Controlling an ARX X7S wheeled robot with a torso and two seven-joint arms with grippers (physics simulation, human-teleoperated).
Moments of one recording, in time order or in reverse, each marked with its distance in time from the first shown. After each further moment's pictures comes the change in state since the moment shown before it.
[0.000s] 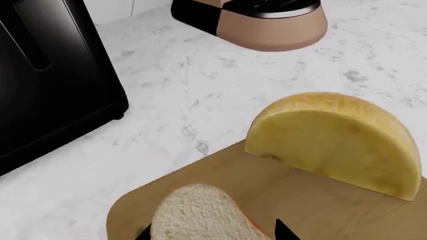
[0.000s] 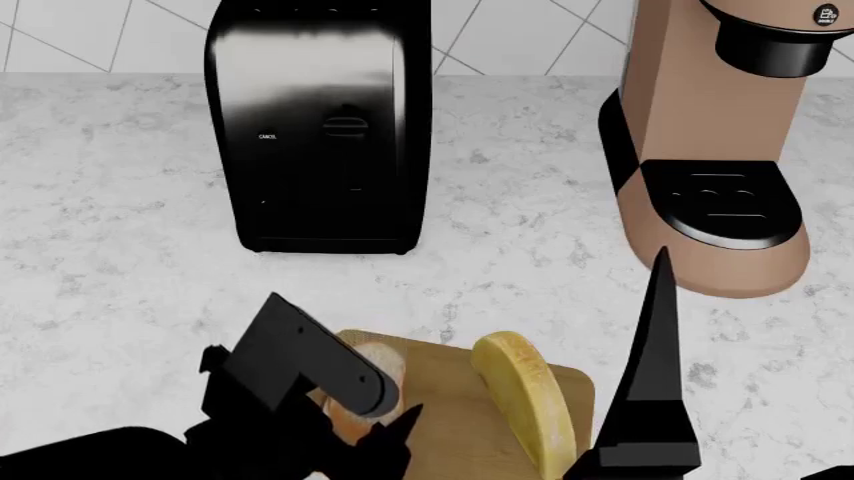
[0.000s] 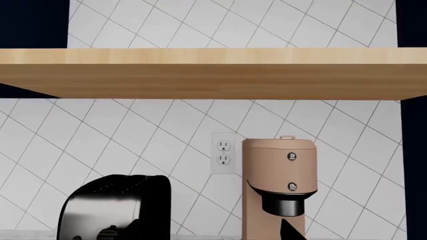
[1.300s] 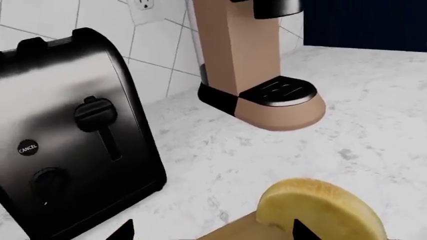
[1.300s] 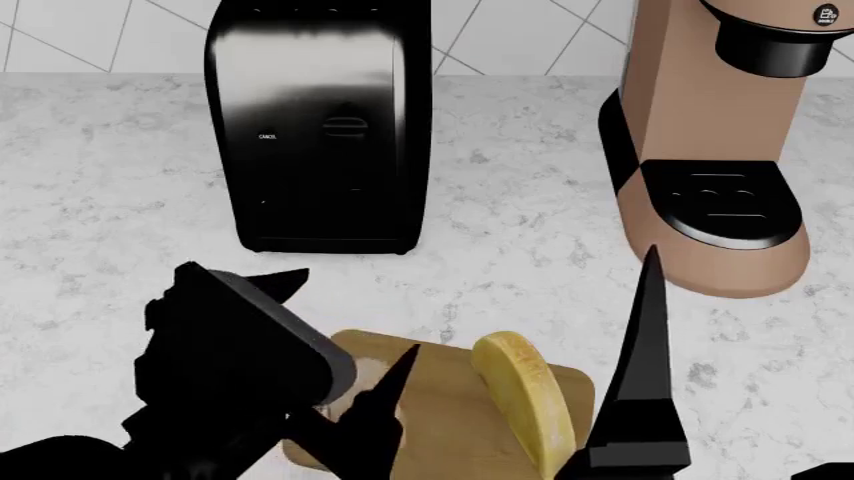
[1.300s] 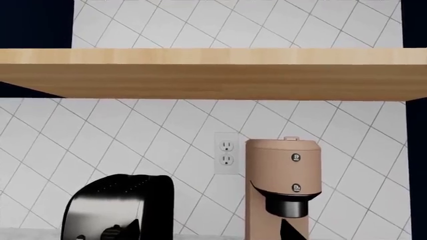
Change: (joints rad) left arm 0.024 -0.066 -0.067 0.277 -0.047 0.035 -0.139; right arm 0.069 0.002 -0.068 0.000 0.002 0.001 0.003
